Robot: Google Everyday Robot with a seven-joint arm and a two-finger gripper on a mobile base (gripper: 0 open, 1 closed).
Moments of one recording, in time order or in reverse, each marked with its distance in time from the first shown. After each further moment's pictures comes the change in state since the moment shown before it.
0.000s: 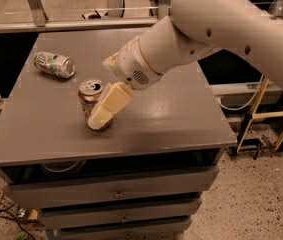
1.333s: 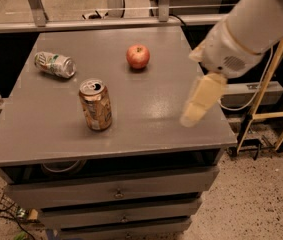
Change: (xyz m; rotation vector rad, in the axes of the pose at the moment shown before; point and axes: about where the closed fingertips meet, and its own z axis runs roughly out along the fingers) arm 0.111 -0.002 -0.160 0.177 0.443 0.078
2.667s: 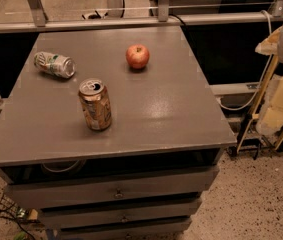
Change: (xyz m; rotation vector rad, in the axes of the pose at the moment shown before) arm 0.090 0.016 -0.089 0.075 0.238 0.032
